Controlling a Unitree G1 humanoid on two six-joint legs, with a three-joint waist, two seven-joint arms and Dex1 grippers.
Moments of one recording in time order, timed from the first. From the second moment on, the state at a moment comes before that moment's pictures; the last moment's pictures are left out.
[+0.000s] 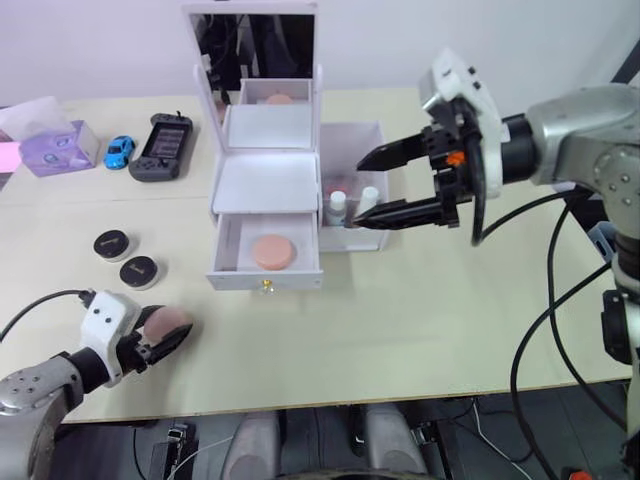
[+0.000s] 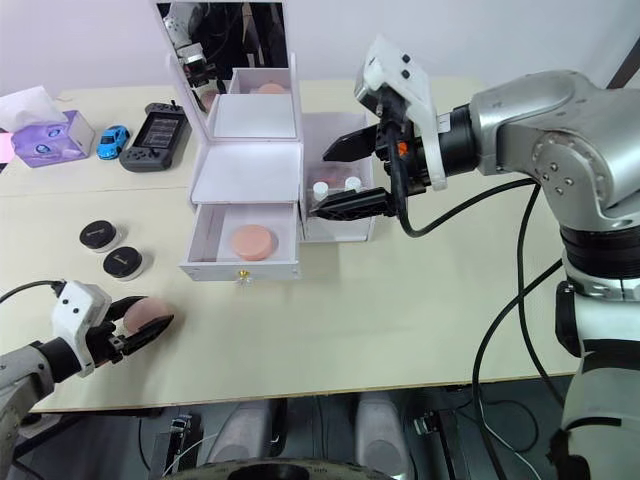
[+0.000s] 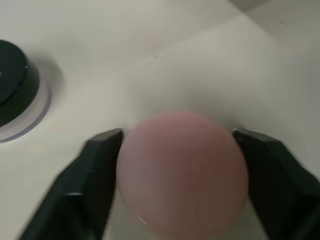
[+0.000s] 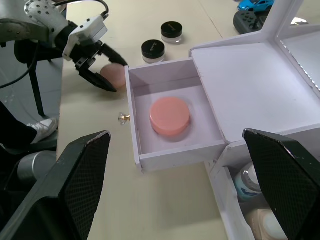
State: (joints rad) left arm 0.32 0.67 0.43 -0.33 -0.36 0.44 -0.83; right arm -1.12 -0.89 0.18 -0.26 0.77 1.16 1.07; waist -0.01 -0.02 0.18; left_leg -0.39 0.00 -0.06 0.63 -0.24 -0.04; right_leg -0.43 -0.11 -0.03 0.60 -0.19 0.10
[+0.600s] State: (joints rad) left arm -0.42 1.05 0.44 -0.27 -0.81 0.65 -1.04; right arm -1.06 -0.94 0.12 -0.32 0.77 1.17 1.06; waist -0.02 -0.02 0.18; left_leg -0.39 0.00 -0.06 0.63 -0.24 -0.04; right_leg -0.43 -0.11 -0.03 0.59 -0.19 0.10
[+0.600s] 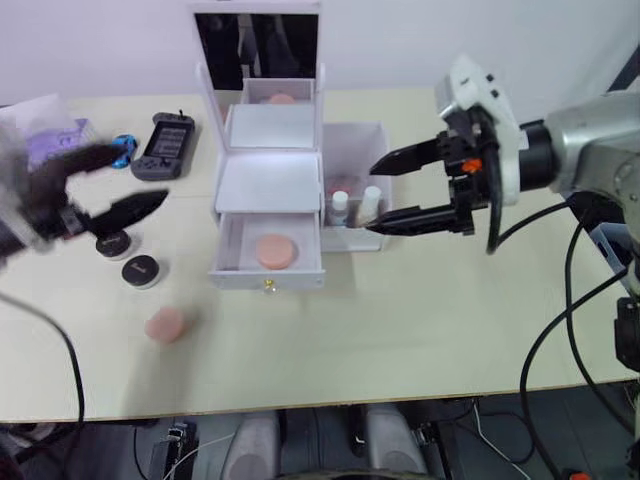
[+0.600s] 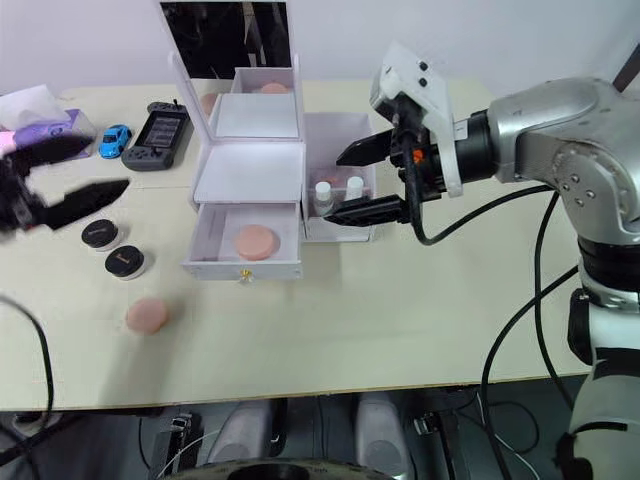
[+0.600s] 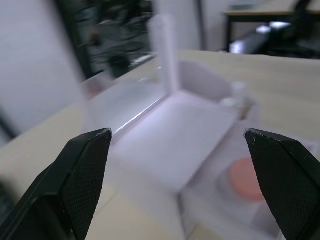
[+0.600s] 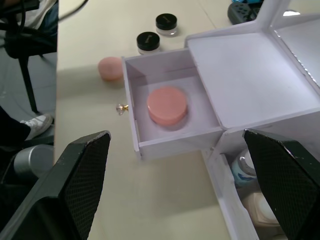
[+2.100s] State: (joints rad) left arm -0.96 0.81 -0.39 0.10 -0.18 0.48 -1.52; right arm -0.93 -0.97 -0.15 -0.56 1.03 1.43 0.69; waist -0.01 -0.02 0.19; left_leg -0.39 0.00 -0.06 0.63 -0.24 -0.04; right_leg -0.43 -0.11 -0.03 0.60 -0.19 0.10
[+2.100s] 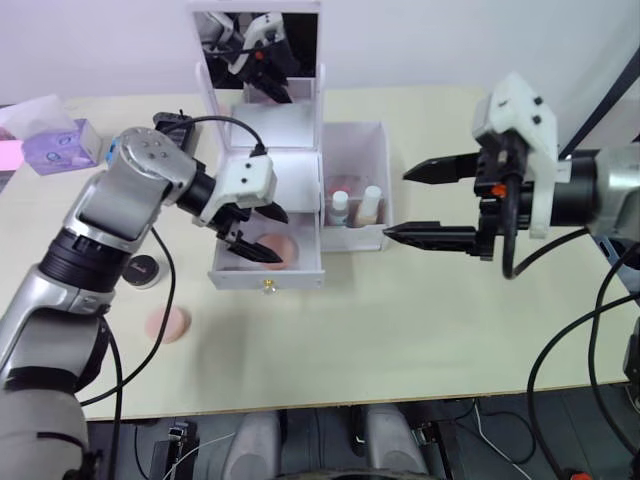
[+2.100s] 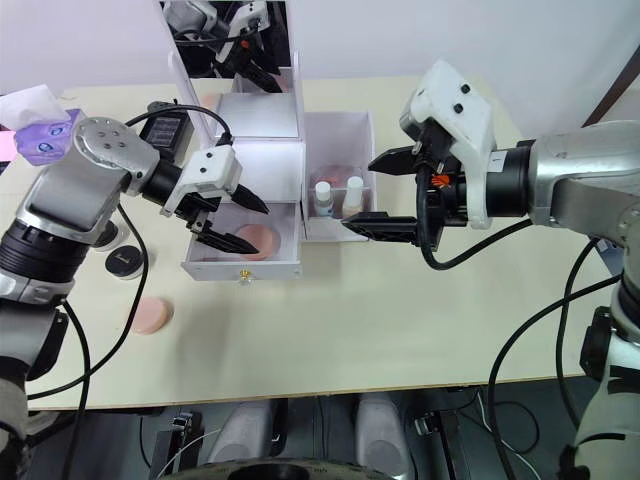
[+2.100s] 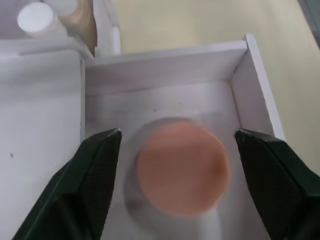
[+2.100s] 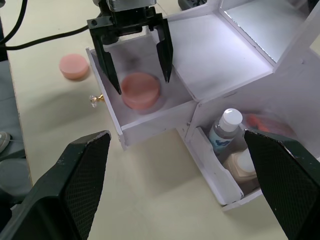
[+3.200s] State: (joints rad) left arm -0.93 0.92 -0.42 0.00 -0.08 0.49 -1.57; right arm -0.93 -0.98 -0.09 -0.54 1.02 1.37 0.70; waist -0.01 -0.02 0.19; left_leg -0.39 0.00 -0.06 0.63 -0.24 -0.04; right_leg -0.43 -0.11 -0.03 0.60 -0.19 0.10
